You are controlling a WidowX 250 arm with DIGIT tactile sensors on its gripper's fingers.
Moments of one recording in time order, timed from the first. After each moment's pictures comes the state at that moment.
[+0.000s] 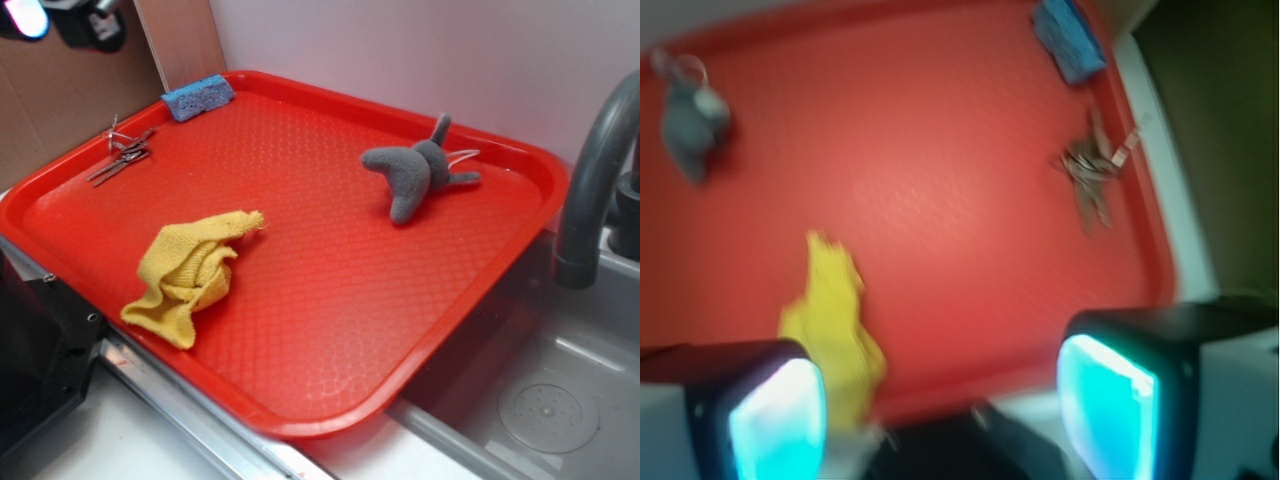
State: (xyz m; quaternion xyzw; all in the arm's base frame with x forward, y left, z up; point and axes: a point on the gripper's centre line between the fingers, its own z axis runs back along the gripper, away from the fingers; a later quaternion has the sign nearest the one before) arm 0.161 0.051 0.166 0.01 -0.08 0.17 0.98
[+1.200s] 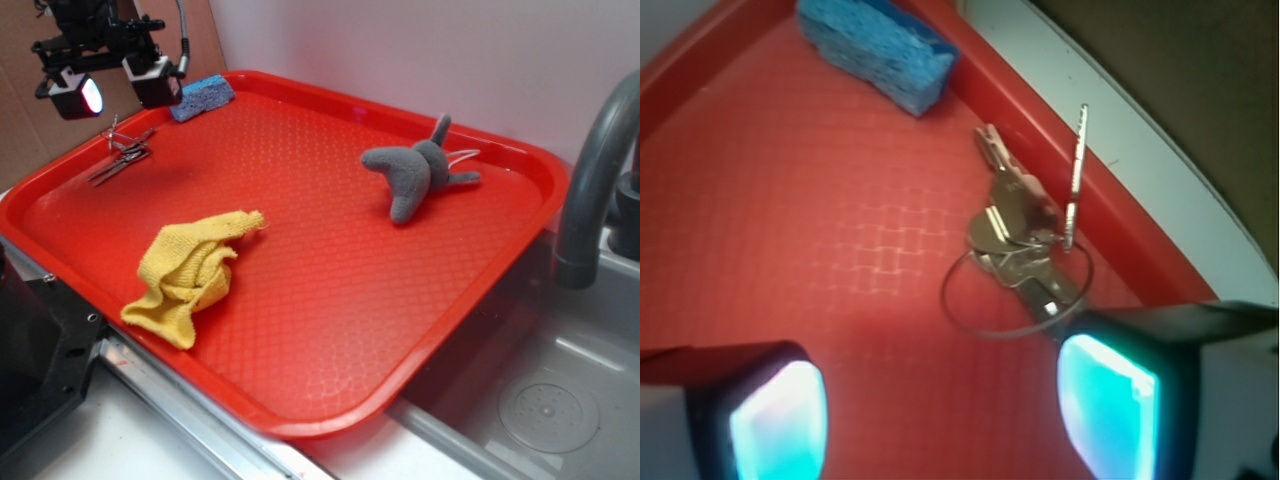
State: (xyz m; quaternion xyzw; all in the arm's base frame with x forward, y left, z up) arm 0.206 0.132 0.072 -0.01 -0.06 0.37 0.93
